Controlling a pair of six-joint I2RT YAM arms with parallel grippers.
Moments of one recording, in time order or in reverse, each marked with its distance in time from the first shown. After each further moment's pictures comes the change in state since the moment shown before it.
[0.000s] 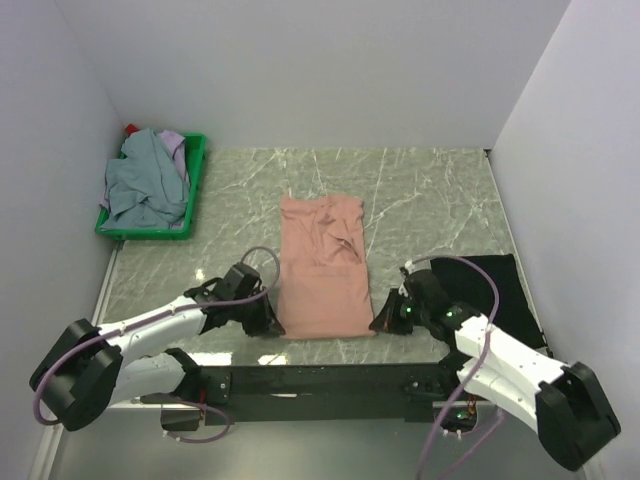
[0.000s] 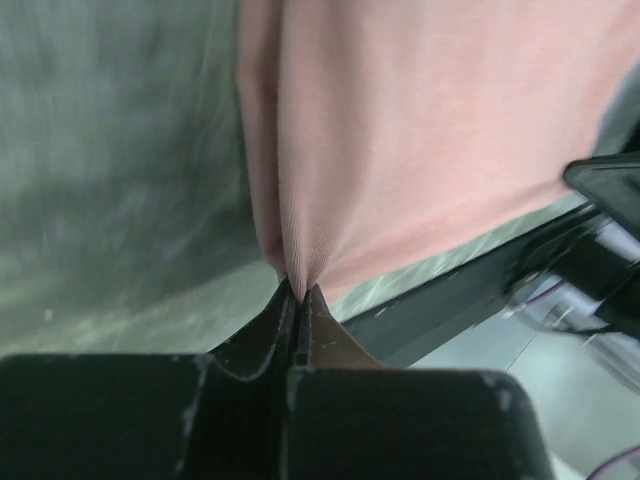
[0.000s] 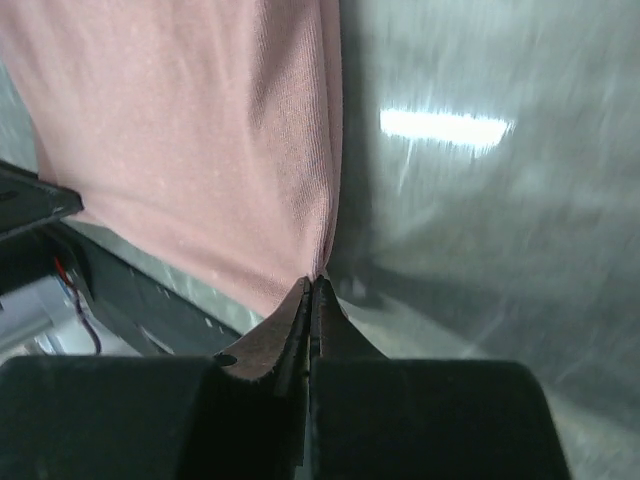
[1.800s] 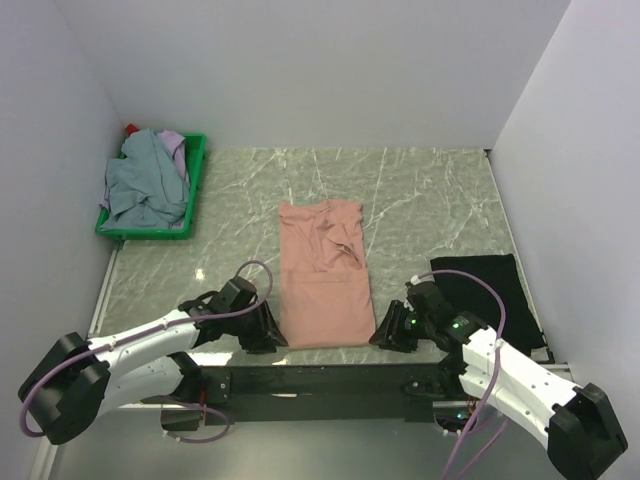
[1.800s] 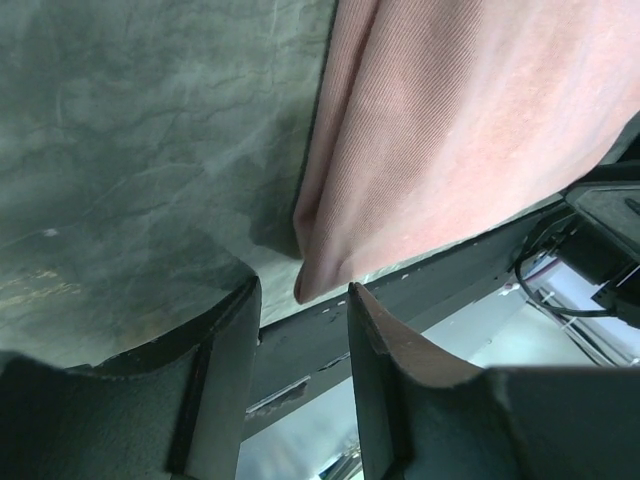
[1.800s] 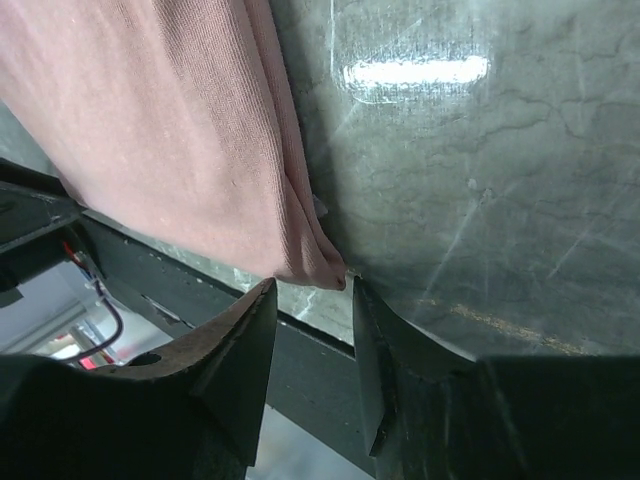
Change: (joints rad) left arm -0.072 -0.112 -0.122 -0.023 0.018 -0.140; right arm 0.084 -0.187 -0.066 -0.200 -0.002 0.163
